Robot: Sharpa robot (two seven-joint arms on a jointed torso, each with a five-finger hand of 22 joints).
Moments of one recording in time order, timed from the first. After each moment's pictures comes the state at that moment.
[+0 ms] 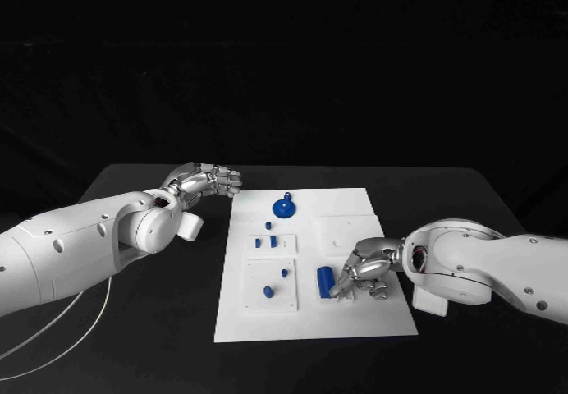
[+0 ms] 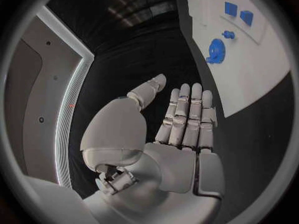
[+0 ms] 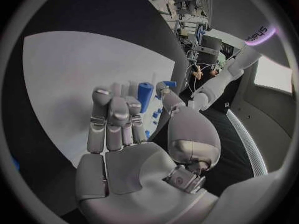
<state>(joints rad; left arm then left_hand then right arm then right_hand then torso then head) 1.30 -0.75 -0.11 1.23 -0.13 -0.15 0.26 1.10 -0.10 0.56 -0.28 0.13 0.87 0.17 0.30 0.48 1.14 0.15 0.07 0.08 0.85 0.15 0.52 0.27 0.04 0.61 0.04 0.52 1.26 1.34 -0.98 -0.21 1.78 -0.86 0.08 -0.43 0.74 -0.13 0.51 -0.27 0.09 1.04 0.08 0.24 0.67 1.15 -0.03 1.11 1.14 1.31 -0.14 1.20 1.11 0.22 1.24 -0.07 0.83 1.31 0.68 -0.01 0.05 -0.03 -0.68</state>
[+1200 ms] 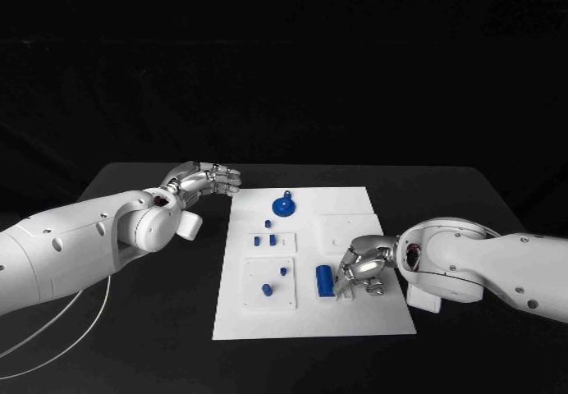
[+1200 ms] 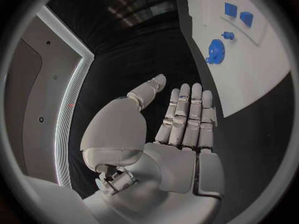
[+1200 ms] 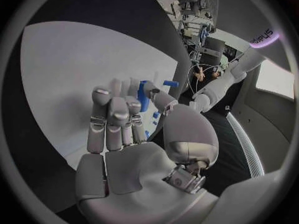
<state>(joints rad) 1.30 -0.75 -0.11 1.23 -0.13 -0.15 0.26 1.09 -0.10 0.56 -0.28 0.13 0.87 0.17 0.30 0.48 1.14 0.15 0.07 0.08 0.85 0.15 0.52 0.27 0.04 0.61 0.04 0.52 1.26 1.33 -0.96 -0.21 1.77 -0.89 0.06 -0.44 0.83 -0.09 0.65 -0.25 0.09 1.05 0.08 0.24 0.67 1.16 -0.03 1.11 1.14 1.32 -0.13 1.19 1.11 0.22 1.24 -0.06 0.83 1.31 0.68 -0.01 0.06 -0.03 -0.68</state>
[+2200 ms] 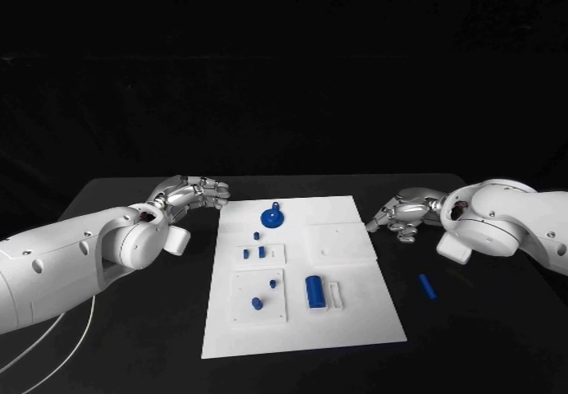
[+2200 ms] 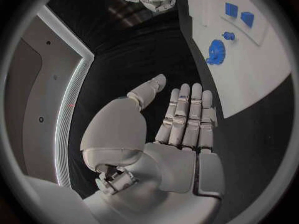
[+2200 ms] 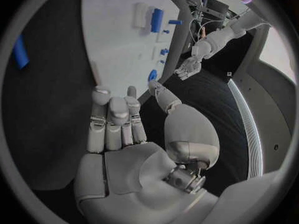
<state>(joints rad) 1.30 -0.74 -0.11 1.22 -0.13 -0.15 0.26 1.09 -0.10 0.56 -0.28 0.13 0.87 0.17 0.30 0.48 1.14 0.15 0.07 0.08 0.85 0.15 0.52 0.28 0.04 0.61 0.04 0.52 1.26 1.41 -1.10 -0.15 1.54 -0.76 0.02 -0.31 0.83 -0.10 0.51 -0.29 0.19 1.00 0.09 0.21 0.68 1.15 -0.02 1.11 1.14 1.32 -0.13 1.19 1.11 0.22 1.24 -0.06 0.82 1.31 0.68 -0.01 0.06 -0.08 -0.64</state>
